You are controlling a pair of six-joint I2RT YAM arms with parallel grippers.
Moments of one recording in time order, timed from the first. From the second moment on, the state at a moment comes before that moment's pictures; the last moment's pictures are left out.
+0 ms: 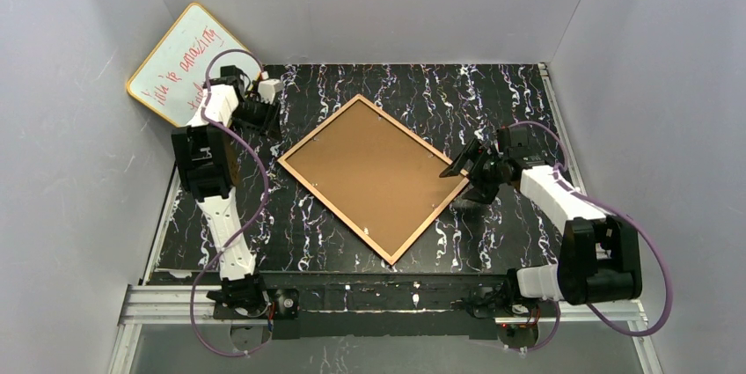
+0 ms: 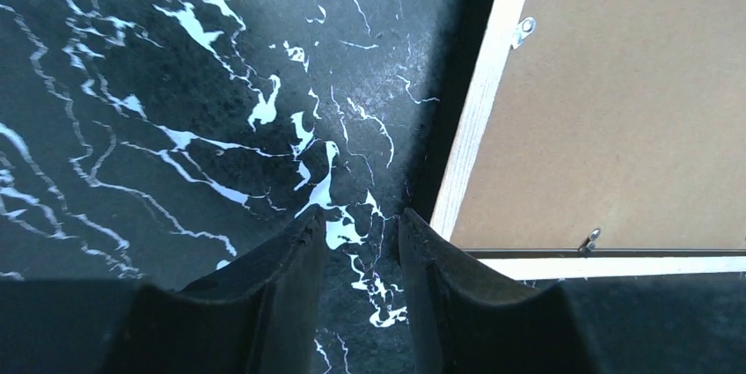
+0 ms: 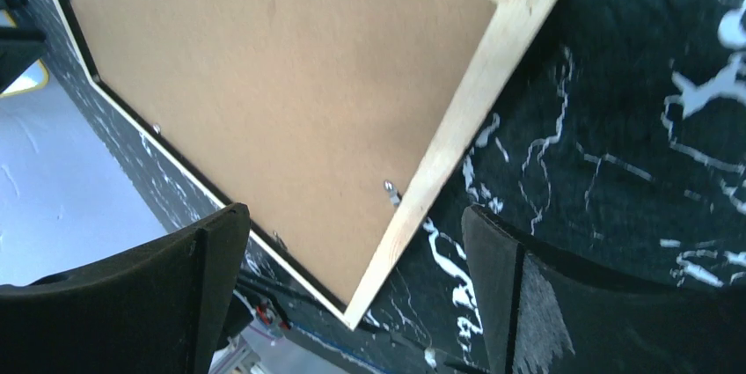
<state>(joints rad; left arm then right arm) 0.14 2.20 1.85 -0.99 0.56 0.54 0.14 1.35 0.79 -0.43 -0.41 0.76</state>
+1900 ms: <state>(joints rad) 0.09 2.05 1.24 -1.25 0.86 0.88 0.85 1.96 1.27 0.00 -0.35 1.12</state>
